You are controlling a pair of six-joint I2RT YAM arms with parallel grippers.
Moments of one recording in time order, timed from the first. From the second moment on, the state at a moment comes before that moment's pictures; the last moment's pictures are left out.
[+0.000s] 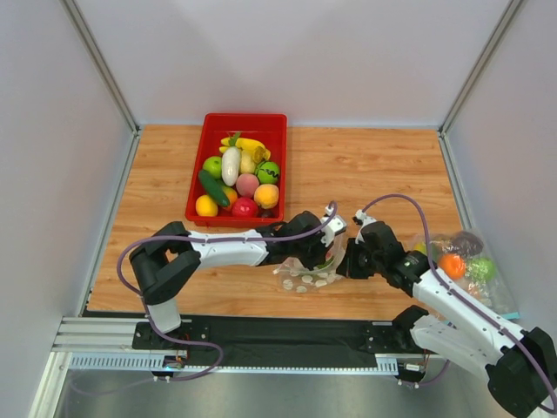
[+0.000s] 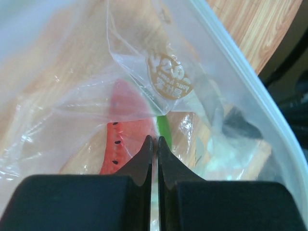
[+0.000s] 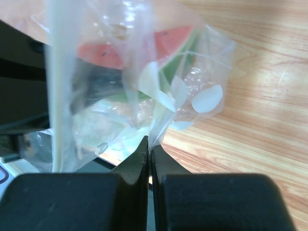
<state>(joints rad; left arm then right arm) -1.07 1.78 1.08 -0.03 0.13 -0.14 0.59 0.87 0.52 -0.52 -0.15 0.60</state>
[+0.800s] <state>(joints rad) -1.03 1.71 0.96 0.01 0.17 -0.19 0.58 1.14 0.44 -0.32 -0.12 0.62</state>
